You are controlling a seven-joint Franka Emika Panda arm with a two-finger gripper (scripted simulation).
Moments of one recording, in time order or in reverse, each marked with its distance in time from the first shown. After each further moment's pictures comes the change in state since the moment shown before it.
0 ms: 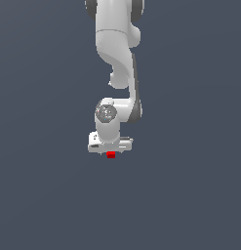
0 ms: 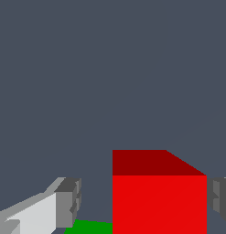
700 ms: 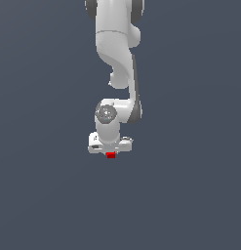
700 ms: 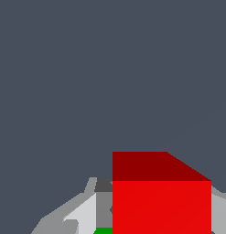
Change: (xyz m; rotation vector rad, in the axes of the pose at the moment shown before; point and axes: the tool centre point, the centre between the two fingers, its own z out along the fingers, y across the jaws) arm 0.001 0.000 0.003 0.000 0.001 0.000
